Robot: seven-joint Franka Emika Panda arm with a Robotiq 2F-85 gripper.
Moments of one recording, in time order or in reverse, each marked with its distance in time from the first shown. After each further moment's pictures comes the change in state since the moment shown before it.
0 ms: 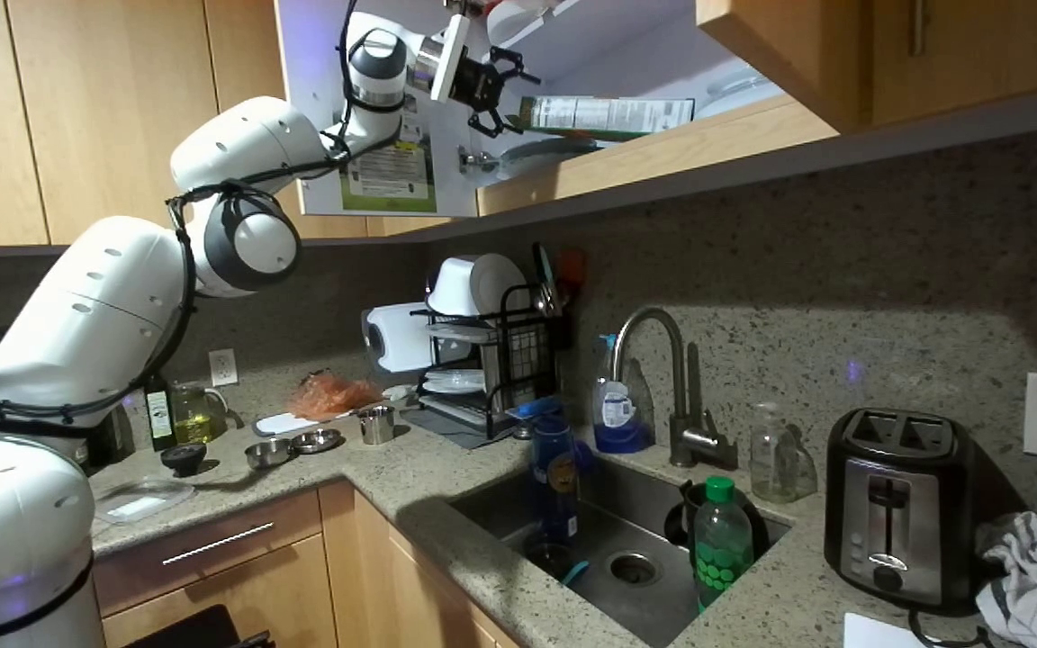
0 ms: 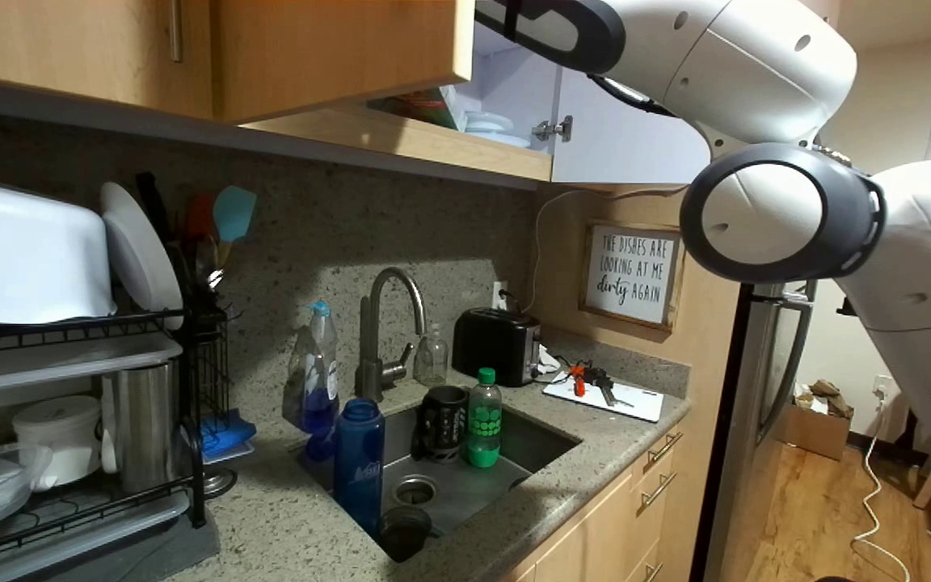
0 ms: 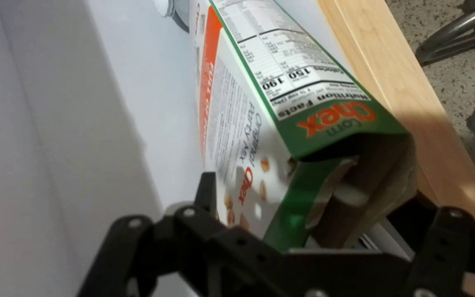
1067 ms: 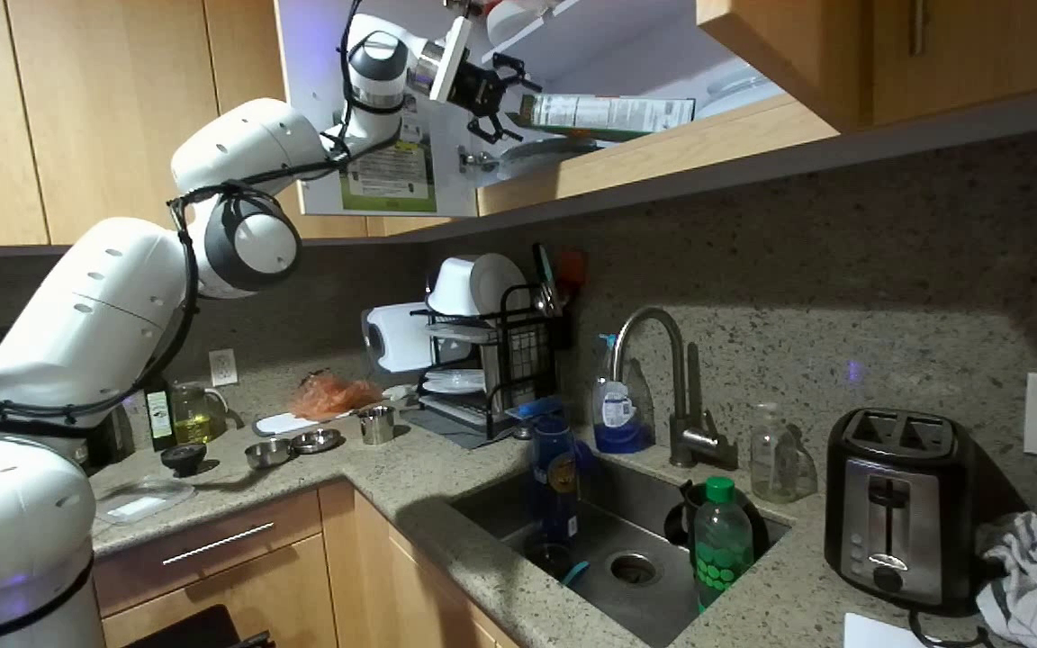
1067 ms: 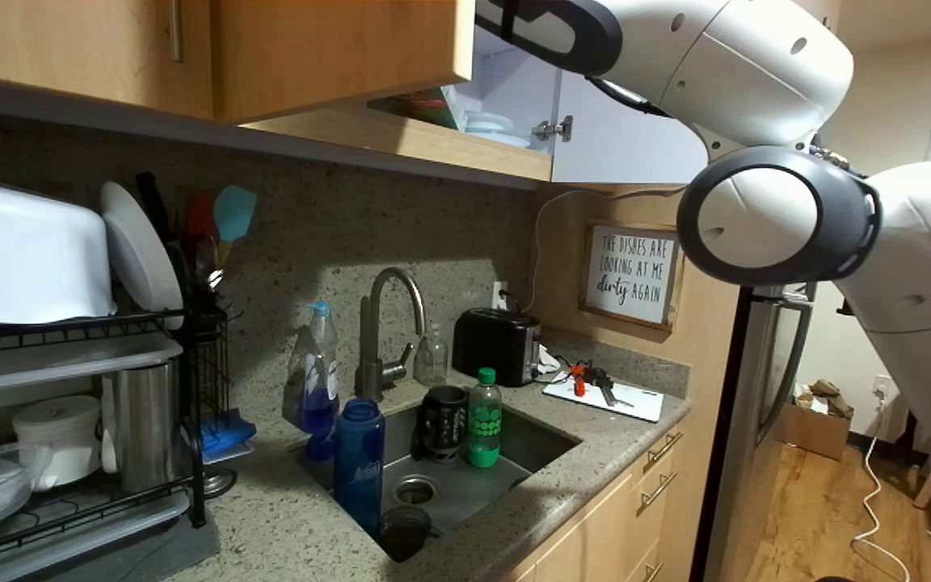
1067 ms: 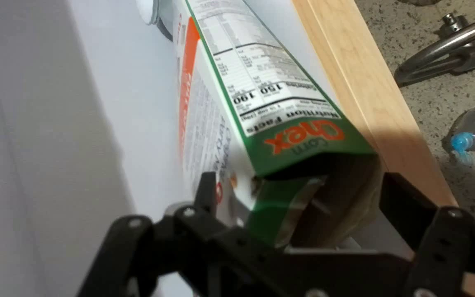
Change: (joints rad) arm 0.007 0.006 -0.018 0.005 0.016 -0.052 -0.051
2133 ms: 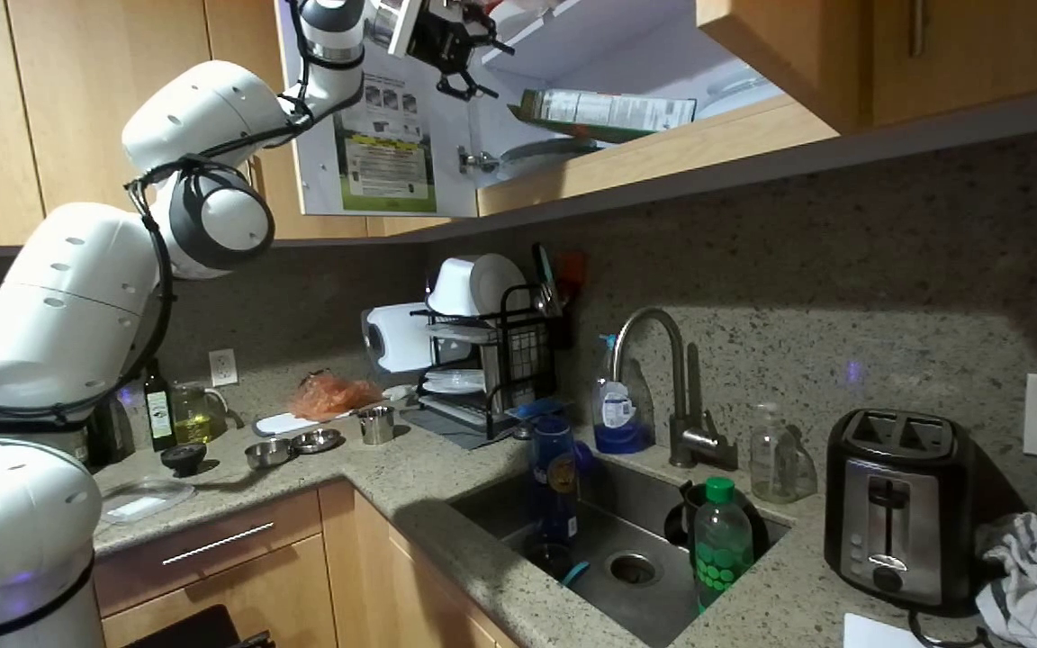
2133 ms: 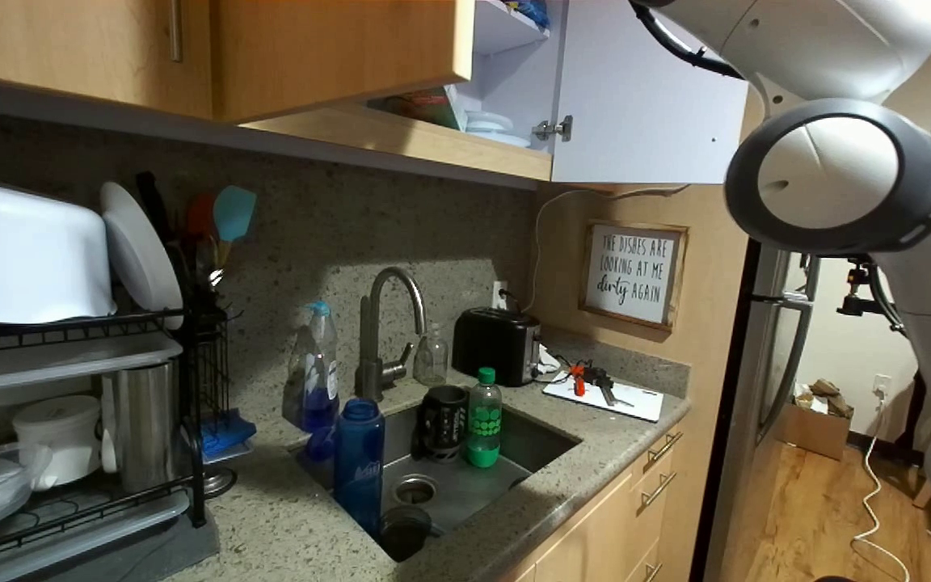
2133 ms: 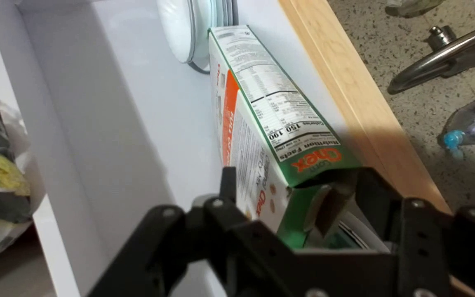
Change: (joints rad) arm 0.050 -0.124 -0.020 0.001 -0.004 -0.128 -0.001
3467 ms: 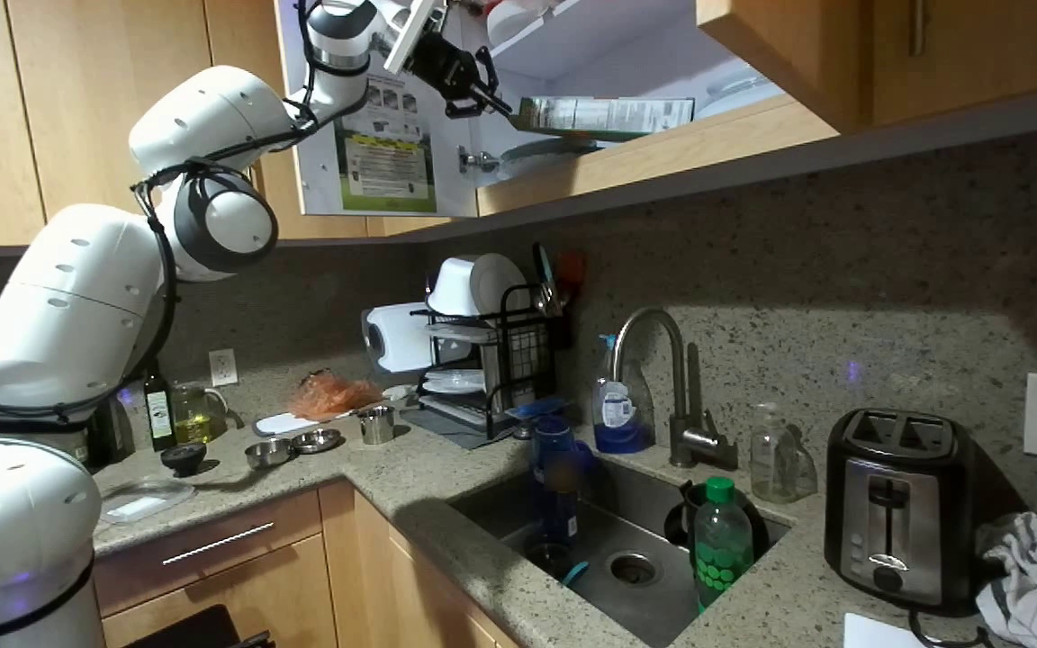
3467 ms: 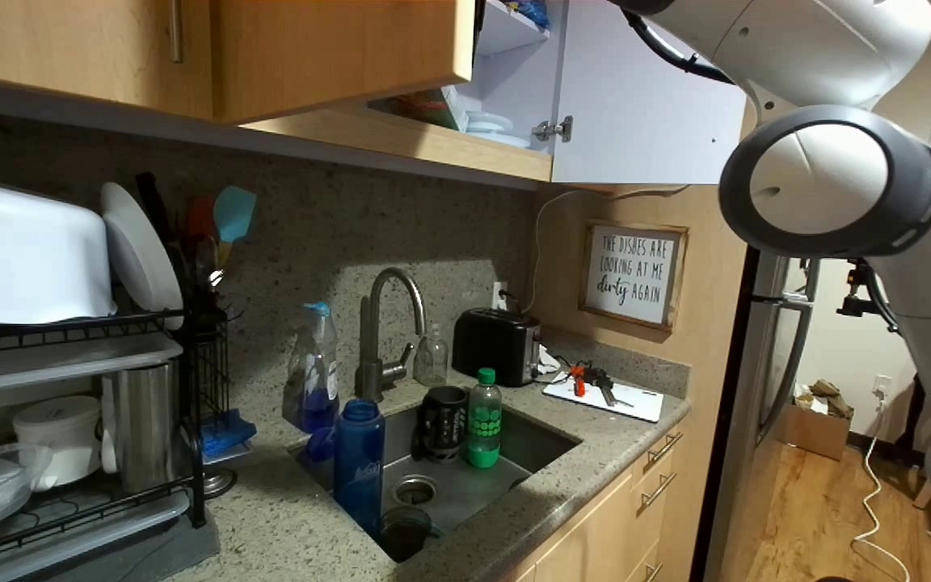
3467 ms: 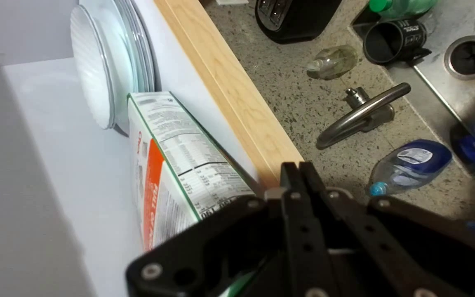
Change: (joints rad) arm -0.007 0.017 0.001 -0.005 0.023 -0.230 0.002
